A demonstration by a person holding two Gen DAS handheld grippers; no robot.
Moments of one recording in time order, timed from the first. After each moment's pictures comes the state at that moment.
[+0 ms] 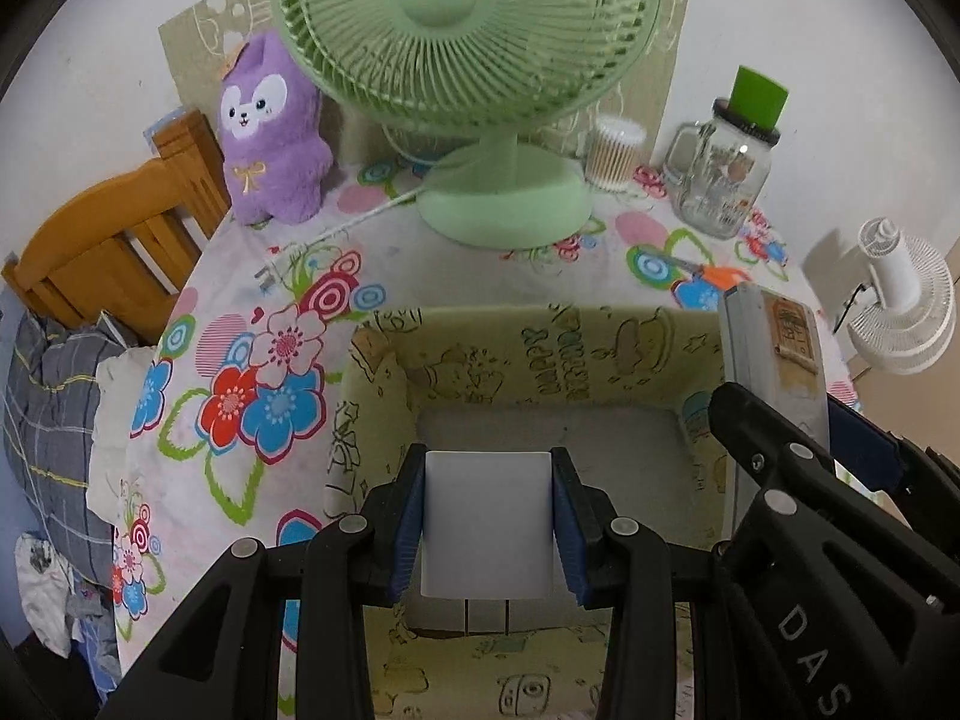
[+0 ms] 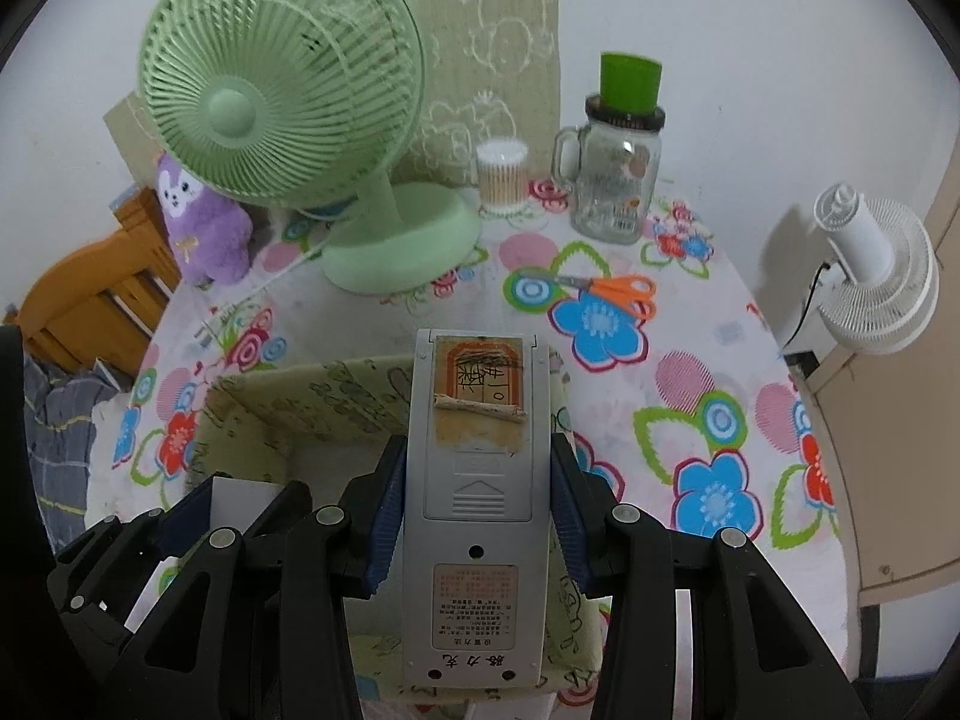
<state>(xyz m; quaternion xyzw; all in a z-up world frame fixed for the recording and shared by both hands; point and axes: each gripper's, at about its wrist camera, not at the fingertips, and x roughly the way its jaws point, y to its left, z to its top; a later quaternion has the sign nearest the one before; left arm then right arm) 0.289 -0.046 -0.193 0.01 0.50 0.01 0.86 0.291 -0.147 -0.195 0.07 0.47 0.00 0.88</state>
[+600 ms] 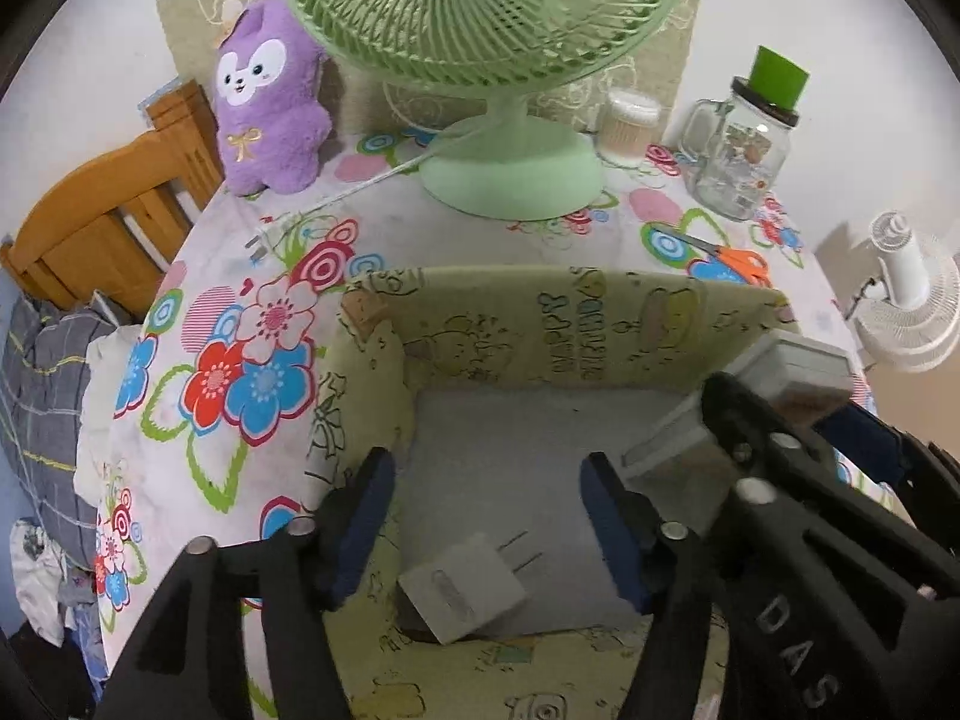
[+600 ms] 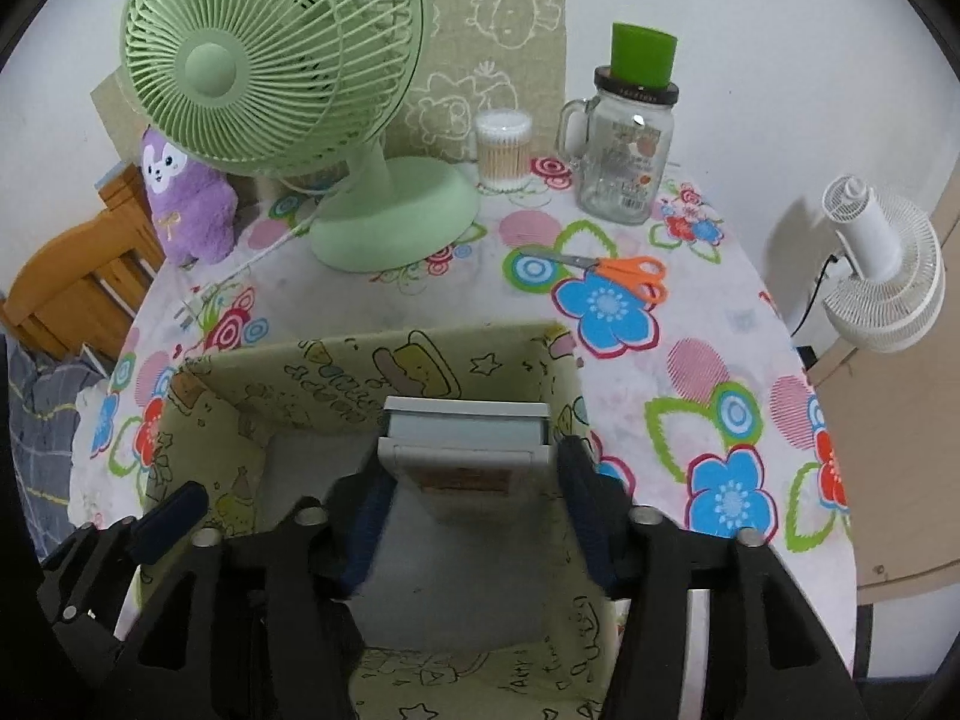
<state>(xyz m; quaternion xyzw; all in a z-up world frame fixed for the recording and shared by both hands) 0.291 -0.042 -0.209 -0.01 0.52 0.00 0.85 0.300 -0.141 -0.212 0.06 0.48 0.00 0.87</state>
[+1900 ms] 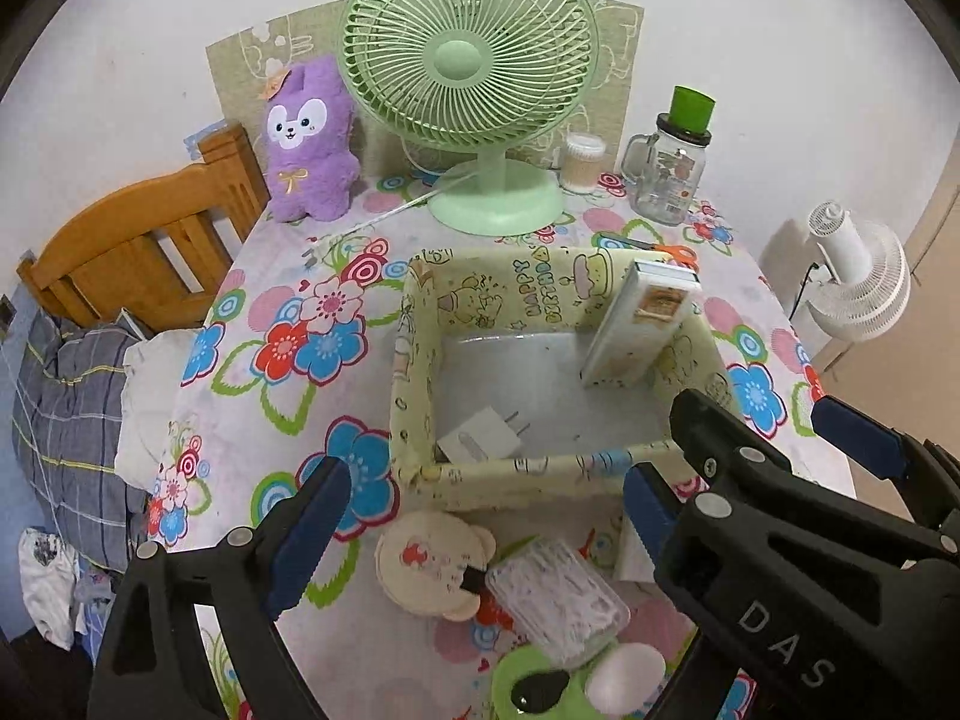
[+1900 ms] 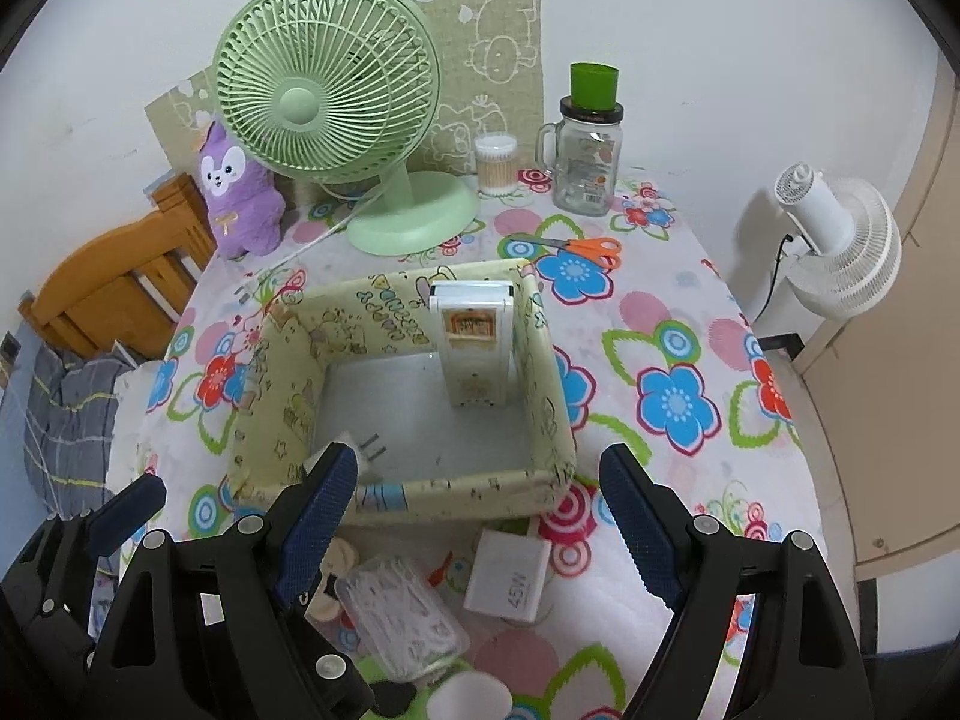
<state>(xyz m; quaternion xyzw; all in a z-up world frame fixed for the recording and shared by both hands) 0.182 -0.033 -0.149 0.01 0.48 -0.02 0.88 0.191 -0.141 -0.161 0.07 0.46 0.00 0.88</state>
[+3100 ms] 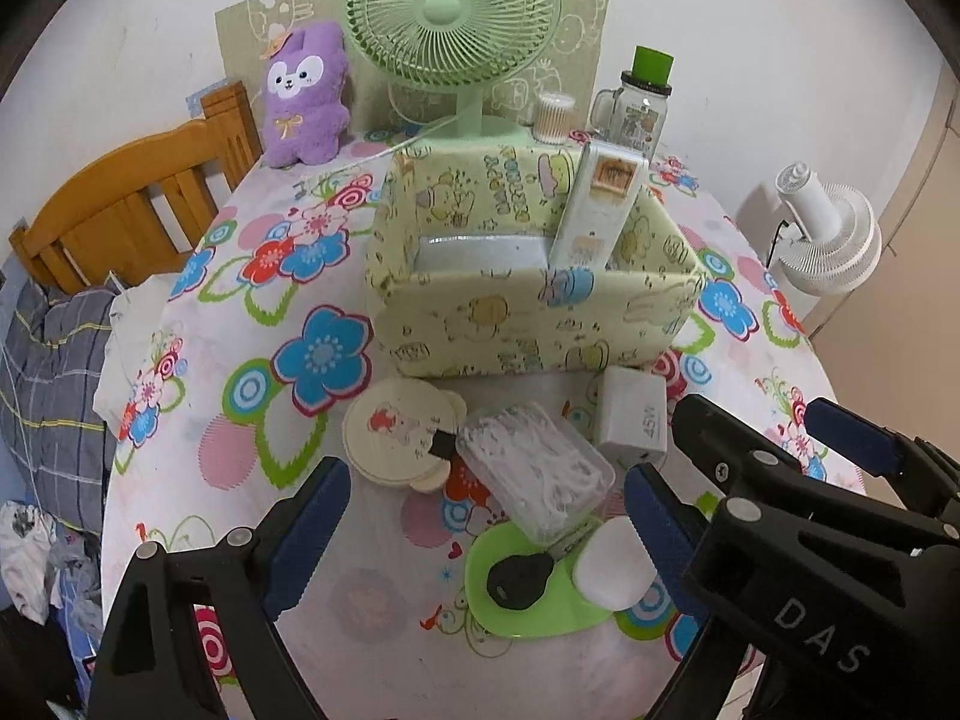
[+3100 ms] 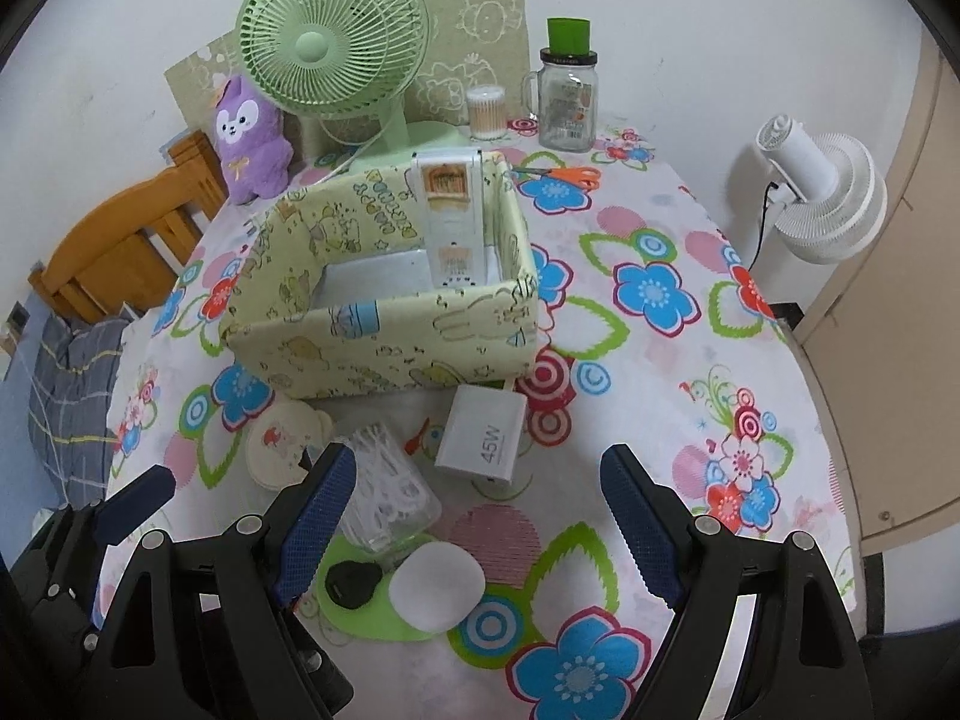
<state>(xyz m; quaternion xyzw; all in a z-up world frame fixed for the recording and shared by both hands) 0.106 -0.035 -0.191 0.00 0.48 -0.04 0.88 0.110 -0.151 -0.200 0.07 0.47 0.01 0.88</state>
